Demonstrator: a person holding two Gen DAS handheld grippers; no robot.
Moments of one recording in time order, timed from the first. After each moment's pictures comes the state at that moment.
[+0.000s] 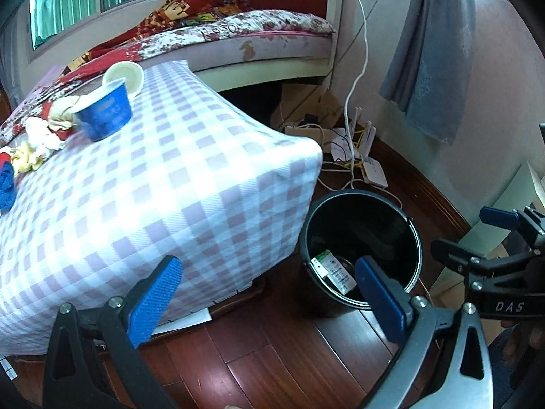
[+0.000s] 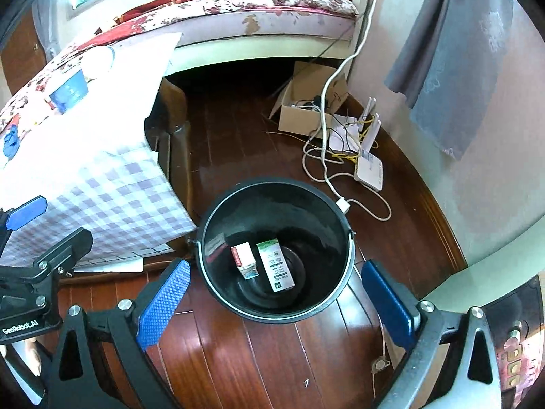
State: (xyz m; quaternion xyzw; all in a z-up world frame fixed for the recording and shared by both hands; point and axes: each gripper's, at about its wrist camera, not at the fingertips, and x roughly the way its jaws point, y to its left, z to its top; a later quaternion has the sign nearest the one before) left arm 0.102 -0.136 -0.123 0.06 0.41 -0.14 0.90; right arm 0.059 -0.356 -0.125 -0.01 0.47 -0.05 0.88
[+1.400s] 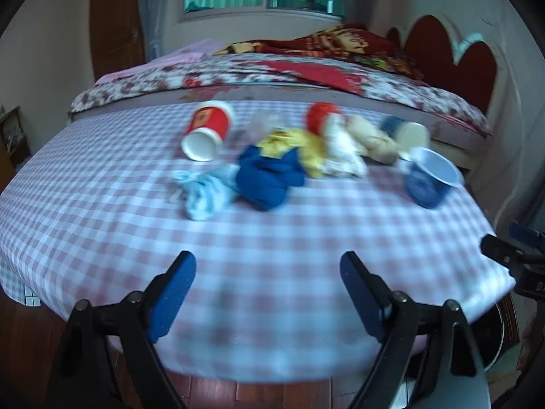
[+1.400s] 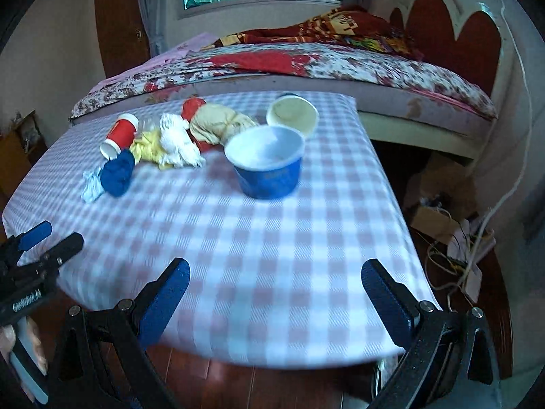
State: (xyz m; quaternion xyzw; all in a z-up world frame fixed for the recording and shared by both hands) left arm 0.142 0.166 -0.092 -0.06 0.35 0.11 0.93; right arm 0.174 -0.105 -0.070 -0.06 0.38 0.15 0.91
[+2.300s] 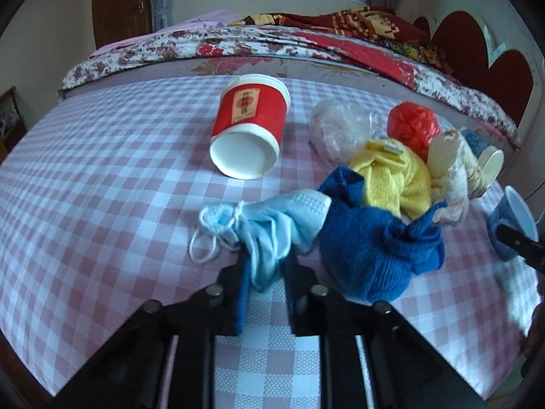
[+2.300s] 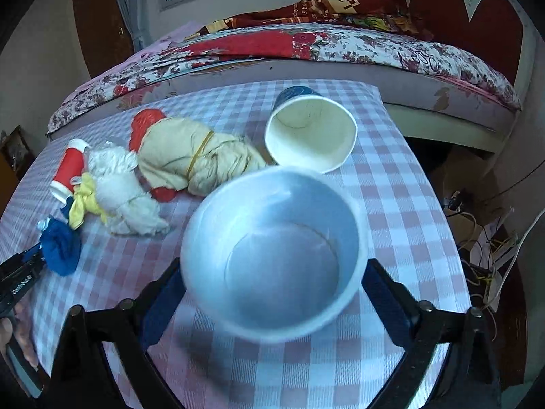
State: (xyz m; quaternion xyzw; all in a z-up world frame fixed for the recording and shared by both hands) left arm 0.228 0.245 -0.121 -0.09 0.40 0.11 0.91; right arm 0.294 -0.061 -0.100 -0.03 0.42 0.14 0.90
